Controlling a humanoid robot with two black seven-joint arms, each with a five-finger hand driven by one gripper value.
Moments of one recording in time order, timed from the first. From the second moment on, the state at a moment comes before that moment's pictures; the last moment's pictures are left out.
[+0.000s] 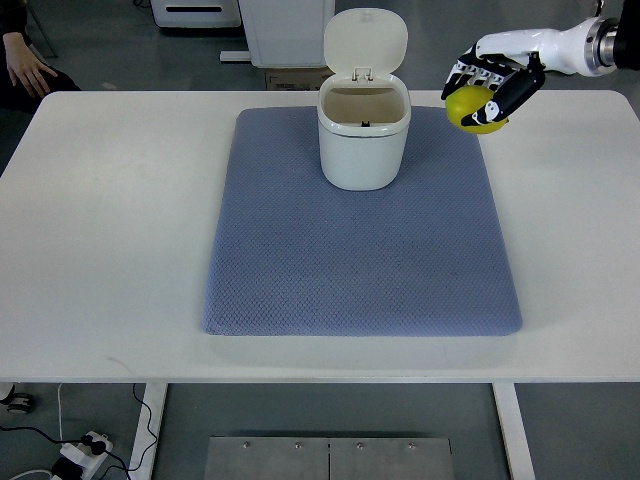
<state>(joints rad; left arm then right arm) -0.02 0.00 -0.10 -0.16 0.00 0.21 -0.11 1.80 -0.47 -0.67 0.90 -0.45 0.34 0.28</state>
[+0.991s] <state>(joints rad) -0.02 0.00 -0.10 -0.16 0.00 0.21 -0.11 1.73 -0.23 -0.63 0.75 -0.05 0.24 0.27</state>
